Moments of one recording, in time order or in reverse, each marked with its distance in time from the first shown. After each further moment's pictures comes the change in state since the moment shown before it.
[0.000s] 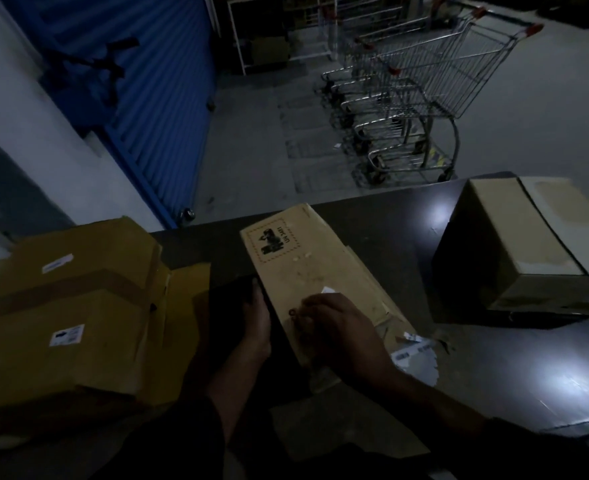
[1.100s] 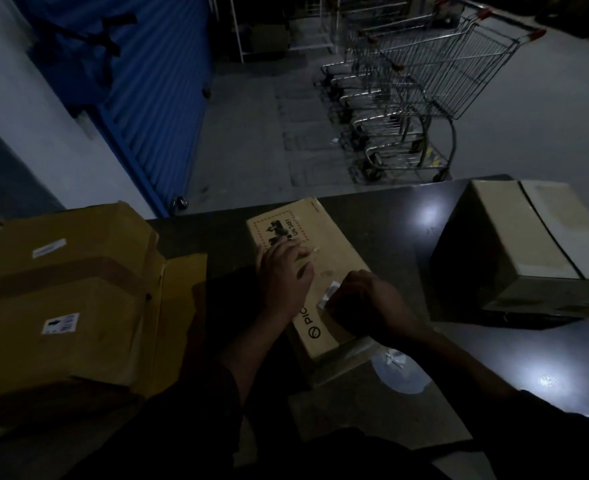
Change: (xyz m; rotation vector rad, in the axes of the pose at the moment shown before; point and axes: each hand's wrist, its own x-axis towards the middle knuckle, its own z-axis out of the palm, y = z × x) left_hand -0.009 0.040 0.033 0.853 0.017 1.017; right_hand 0.030 0.011 -0.053 -0.156 -0.162 -0.011
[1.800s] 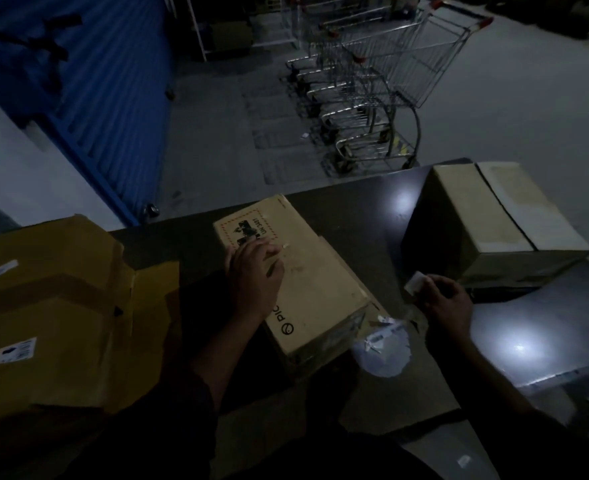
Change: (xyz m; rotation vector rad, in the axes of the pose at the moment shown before) left_hand -0.002 0.004 0.003 -0.009 0.010 0.000; right_hand -0.089 0.091 0.006 0.867 0.998 0.998
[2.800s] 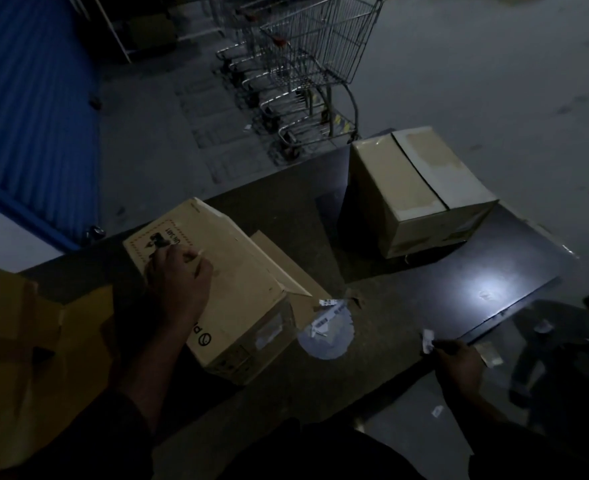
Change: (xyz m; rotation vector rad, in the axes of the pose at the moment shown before) left_hand 0.009 0.026 0.012 0.130 -0.039 -0.155; right_hand 0.018 0.121 -0.186 -0.645 0.186 0.186
